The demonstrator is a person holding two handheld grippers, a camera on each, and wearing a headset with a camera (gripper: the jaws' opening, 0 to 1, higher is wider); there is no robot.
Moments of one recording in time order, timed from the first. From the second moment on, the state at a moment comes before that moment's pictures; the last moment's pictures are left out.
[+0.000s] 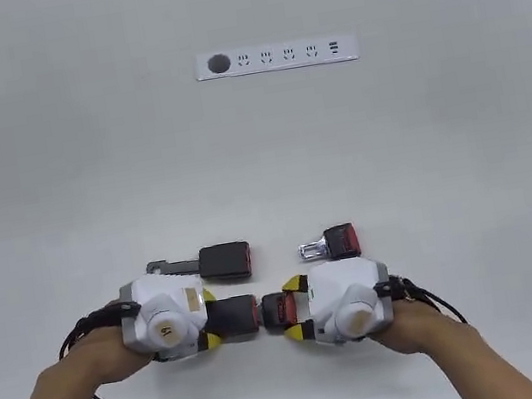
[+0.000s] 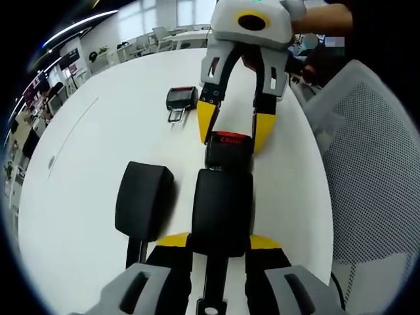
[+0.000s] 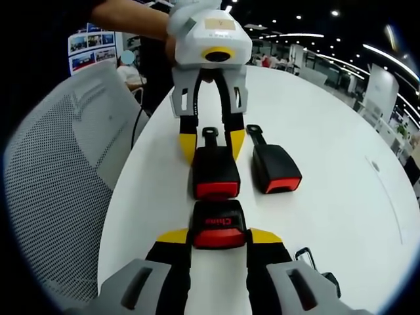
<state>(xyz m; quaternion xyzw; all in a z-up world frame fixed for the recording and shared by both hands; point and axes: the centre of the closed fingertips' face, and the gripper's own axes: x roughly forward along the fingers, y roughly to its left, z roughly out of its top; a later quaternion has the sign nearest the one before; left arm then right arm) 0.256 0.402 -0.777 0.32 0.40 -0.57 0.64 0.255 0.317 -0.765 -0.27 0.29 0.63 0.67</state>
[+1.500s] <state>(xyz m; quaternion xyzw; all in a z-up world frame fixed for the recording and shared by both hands) 0.311 0.414 -0.726 0.33 0.38 -0.54 0.67 0.300 0.272 -0.730 -0.29 0.30 0.60 0.68</state>
